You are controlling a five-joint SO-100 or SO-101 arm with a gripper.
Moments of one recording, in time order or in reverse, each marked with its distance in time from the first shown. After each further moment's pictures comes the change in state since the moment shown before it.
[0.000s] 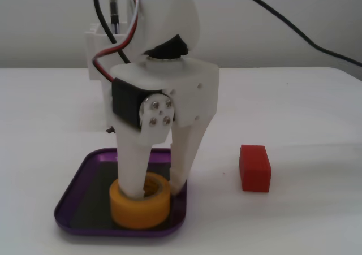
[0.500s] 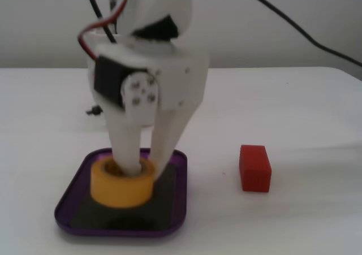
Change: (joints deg) arm -0.3 0.6 -9.6 3.0 0.9
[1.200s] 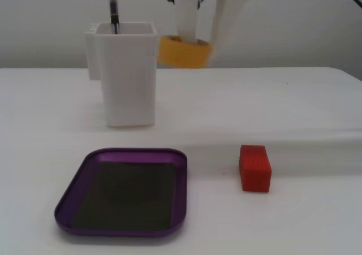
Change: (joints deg) arm 19.2 40.9 39.5 1.4 6.2
